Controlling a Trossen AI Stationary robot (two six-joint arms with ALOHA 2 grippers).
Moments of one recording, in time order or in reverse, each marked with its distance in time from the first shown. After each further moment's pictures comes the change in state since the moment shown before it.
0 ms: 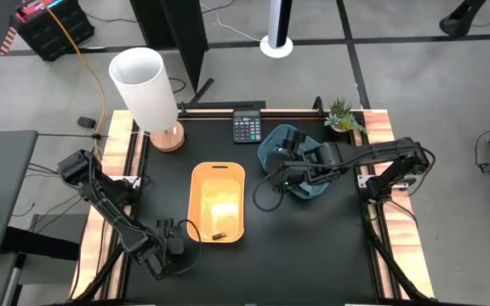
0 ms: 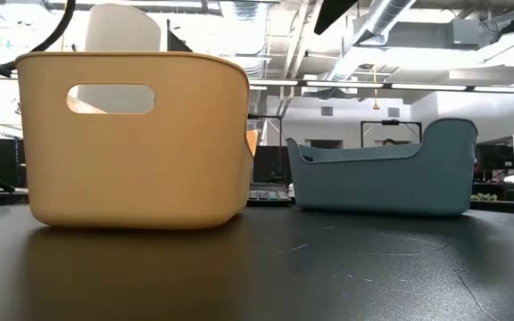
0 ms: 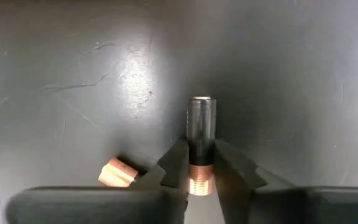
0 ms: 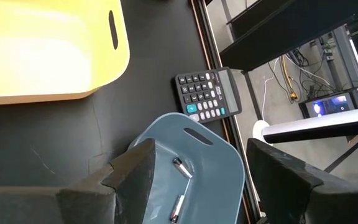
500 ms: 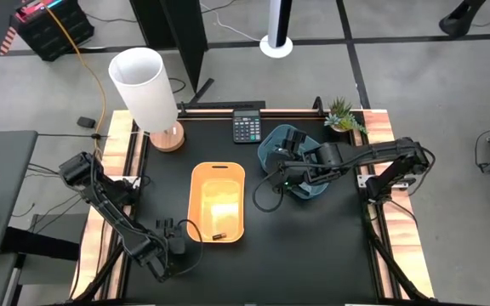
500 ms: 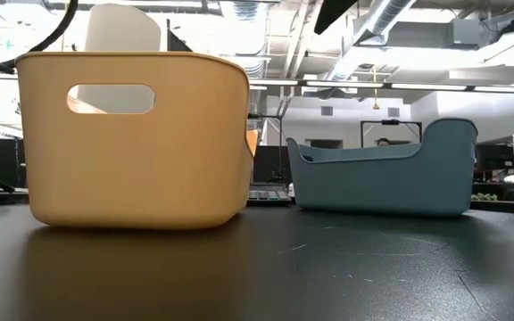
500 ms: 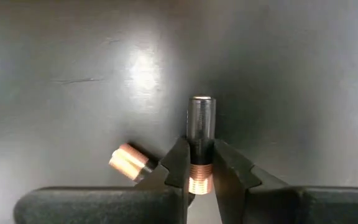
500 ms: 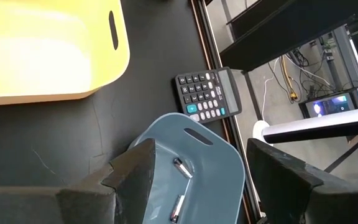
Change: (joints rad) left arm 0.001 0.007 0.064 -0.067 -0.004 -0.040; right arm 0.000 0.000 0.000 0.000 0.001 0.001
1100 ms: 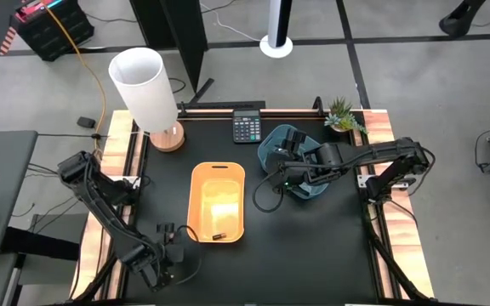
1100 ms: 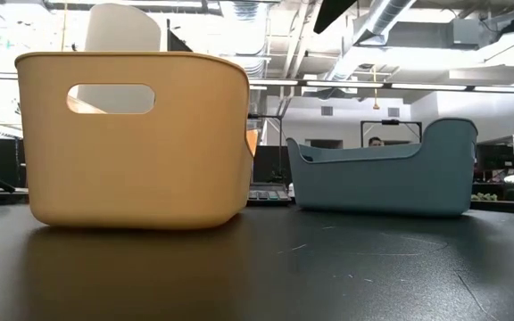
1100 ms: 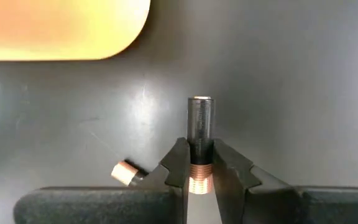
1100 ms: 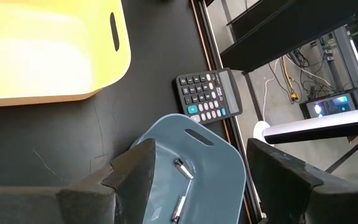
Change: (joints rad) left arm -0.046 -0.017 0.173 -0.131 -0.080 0.019; right arm 0.002 0.000 0.000 0.003 0.000 0.003
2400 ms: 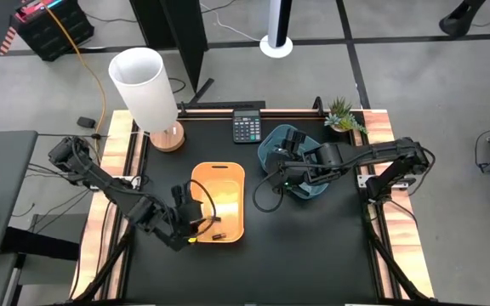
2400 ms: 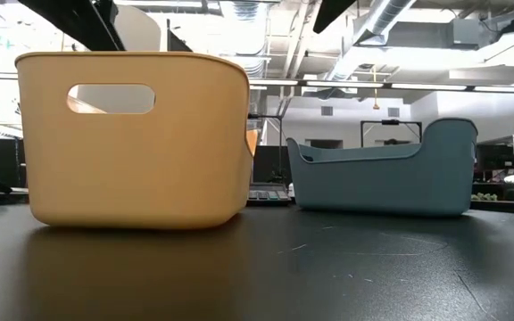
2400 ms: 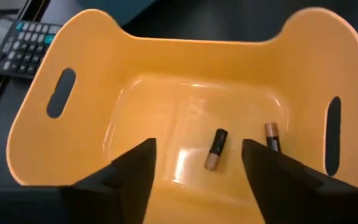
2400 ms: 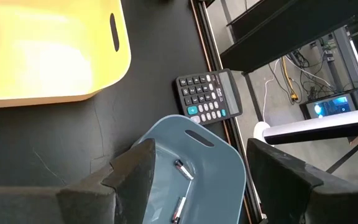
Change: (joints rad) left arm 0.322 -0.223 0.024 0.069 -0.346 0.283; right arm 0.000 0.000 0.000 0.004 0.000 -0.002
